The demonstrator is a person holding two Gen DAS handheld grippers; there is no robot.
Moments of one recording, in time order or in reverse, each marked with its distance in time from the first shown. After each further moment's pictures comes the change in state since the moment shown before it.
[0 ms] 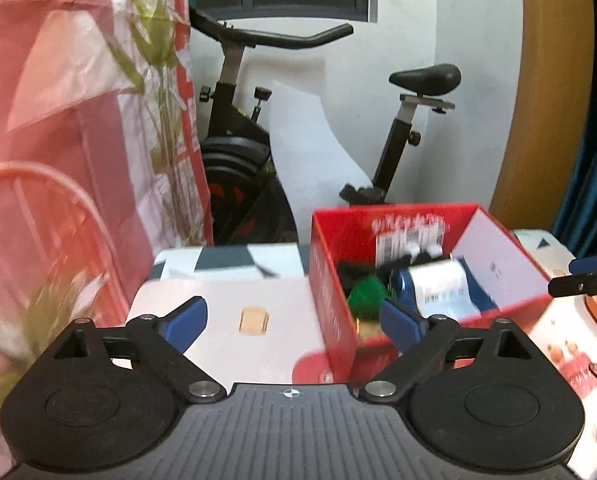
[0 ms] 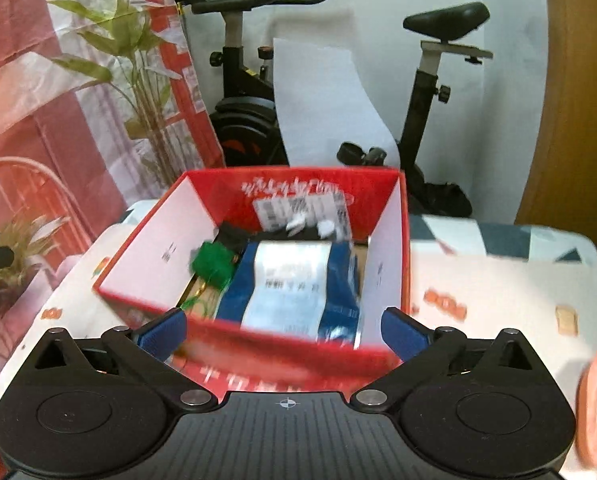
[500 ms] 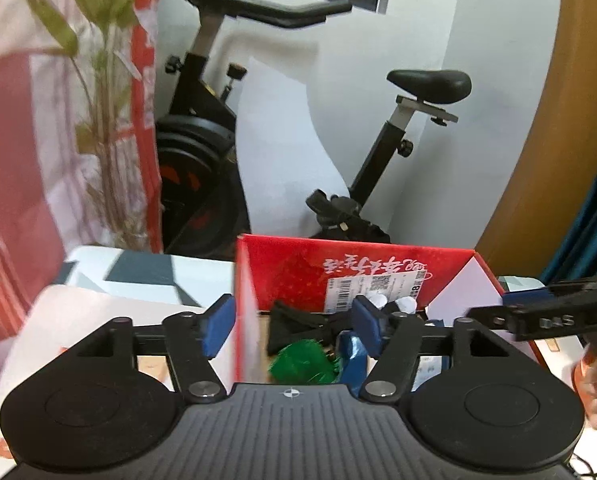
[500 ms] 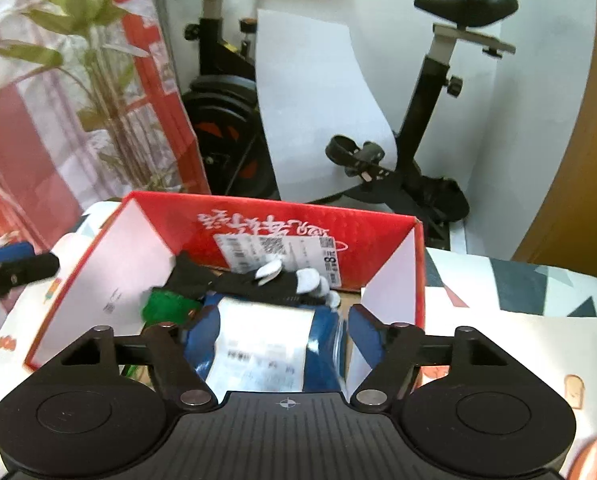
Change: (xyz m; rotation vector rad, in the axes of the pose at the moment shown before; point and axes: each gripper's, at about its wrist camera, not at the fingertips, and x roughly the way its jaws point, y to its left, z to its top) left arm 0.119 -0.043 0.048 -0.134 0.018 -0.076; right arm 0.097 -0.010 0.087 -0.038 0.089 -0.061
